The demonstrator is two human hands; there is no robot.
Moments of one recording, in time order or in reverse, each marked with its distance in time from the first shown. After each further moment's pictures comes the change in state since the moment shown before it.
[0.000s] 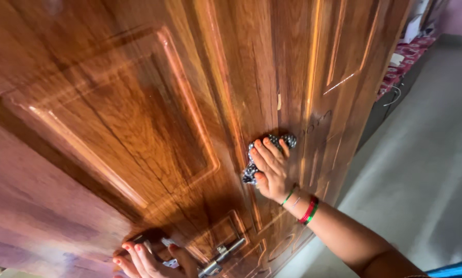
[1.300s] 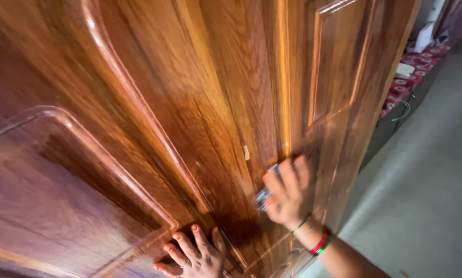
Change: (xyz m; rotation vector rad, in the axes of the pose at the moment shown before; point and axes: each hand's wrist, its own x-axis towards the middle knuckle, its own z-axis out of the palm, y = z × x) left_hand -0.045 0.123 0.146 0.394 -0.112 0.222; right_hand -0.005 0.106 -0.039 -0.160 0.096 0.077
